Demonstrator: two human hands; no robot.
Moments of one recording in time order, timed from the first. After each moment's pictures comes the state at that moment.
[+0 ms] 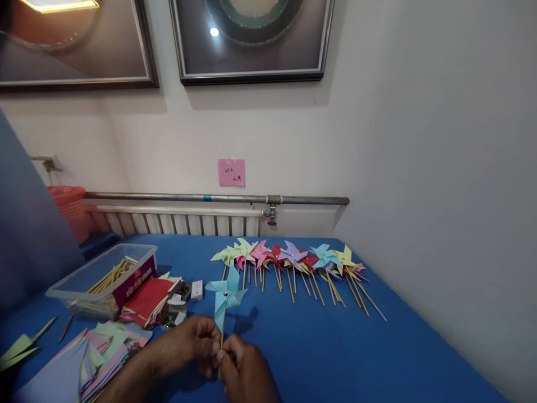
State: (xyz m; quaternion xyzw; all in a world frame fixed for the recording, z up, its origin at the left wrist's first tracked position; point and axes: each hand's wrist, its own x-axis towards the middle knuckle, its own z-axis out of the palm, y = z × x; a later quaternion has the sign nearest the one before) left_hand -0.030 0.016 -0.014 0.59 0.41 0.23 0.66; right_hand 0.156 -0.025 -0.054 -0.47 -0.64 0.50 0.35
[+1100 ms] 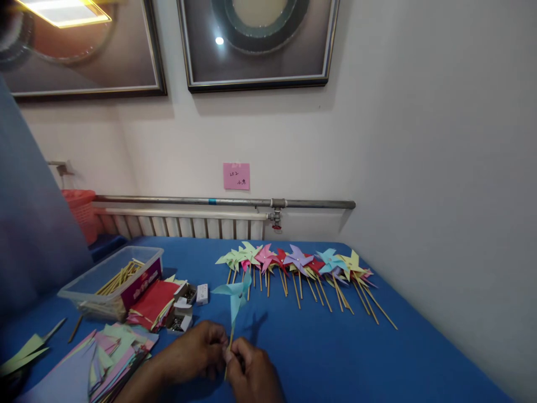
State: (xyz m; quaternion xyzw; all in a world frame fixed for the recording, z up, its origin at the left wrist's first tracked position) left_hand -0.019 0.014 -0.011 0.63 0.52 0.18 0.54; right_hand 0.157 -0.019 -0.055 -0.47 -0.66 0.44 0.38
